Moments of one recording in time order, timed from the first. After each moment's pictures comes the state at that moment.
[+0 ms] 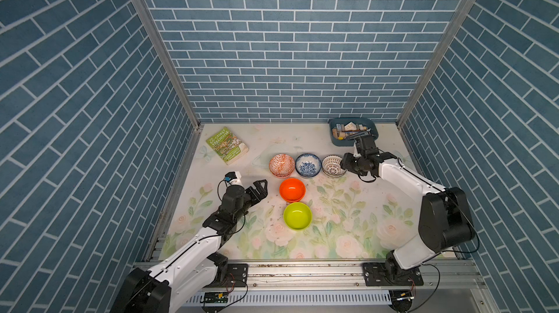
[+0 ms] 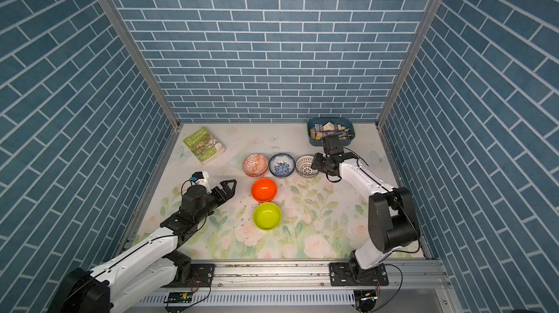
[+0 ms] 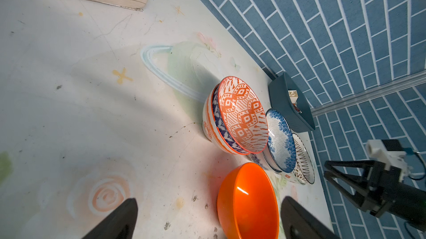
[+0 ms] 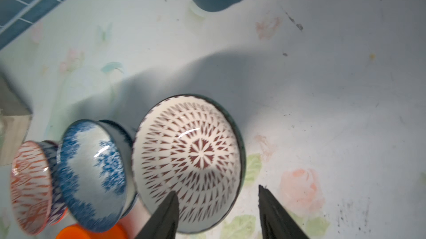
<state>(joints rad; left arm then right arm) -0.43 0.92 0.29 0.18 -0.03 -0.88 0.37 1.55 1.11 -0.48 -0.06 0.56</state>
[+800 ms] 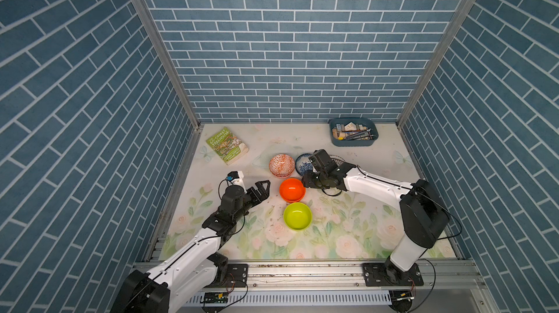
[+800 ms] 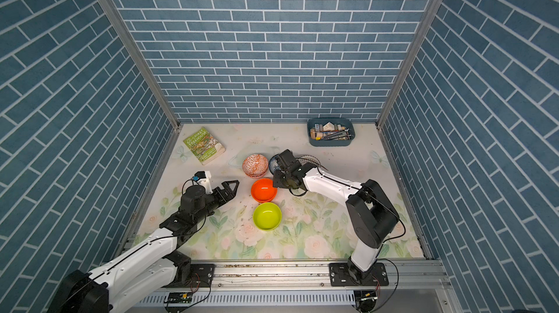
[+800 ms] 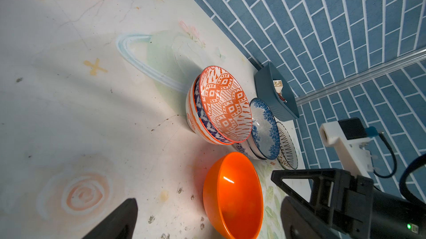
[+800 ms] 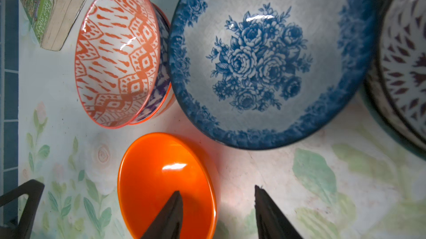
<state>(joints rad) -0.43 0.90 0.29 0.19 0.05 -0.88 0.79 1.74 1.20 -0.44 -0.03 0.71</state>
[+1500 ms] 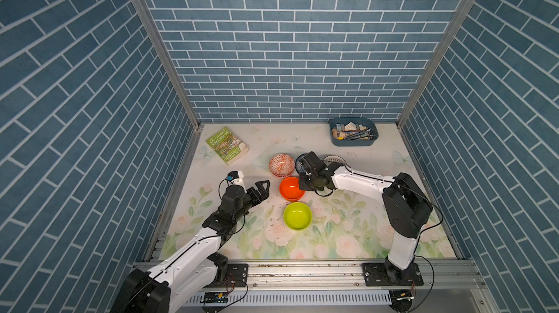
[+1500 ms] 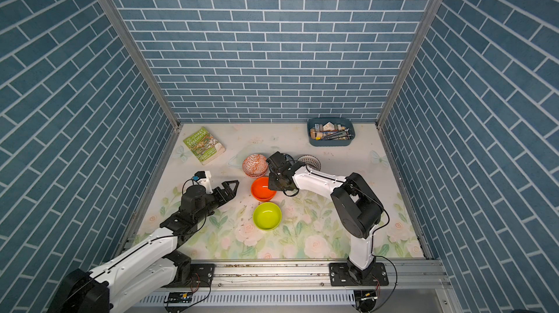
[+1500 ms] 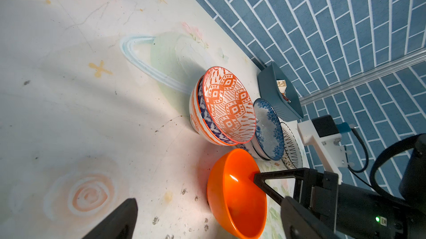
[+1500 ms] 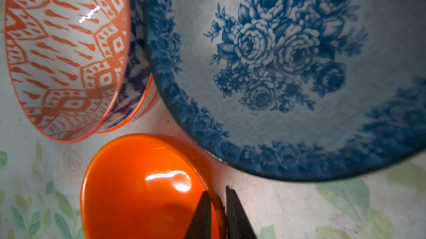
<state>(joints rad) -0.43 0.91 0.29 0.19 0.04 -0.87 0.83 1.85 1.27 -0.49 0.01 0.73</state>
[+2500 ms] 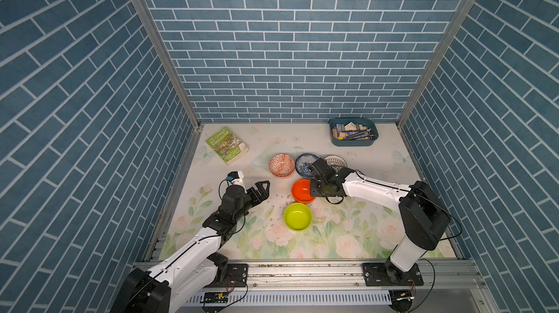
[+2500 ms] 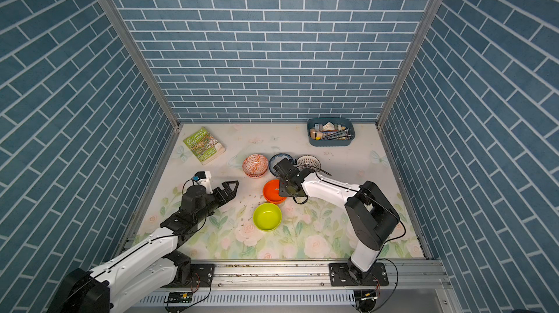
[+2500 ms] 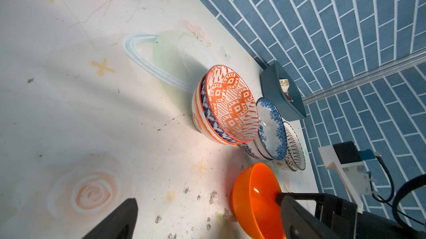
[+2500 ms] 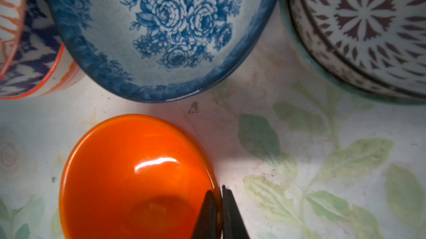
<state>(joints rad) -0.43 0.91 0.29 0.19 0.03 -0.87 0.83 1.69 1.11 -0.56 0.13 0.73</state>
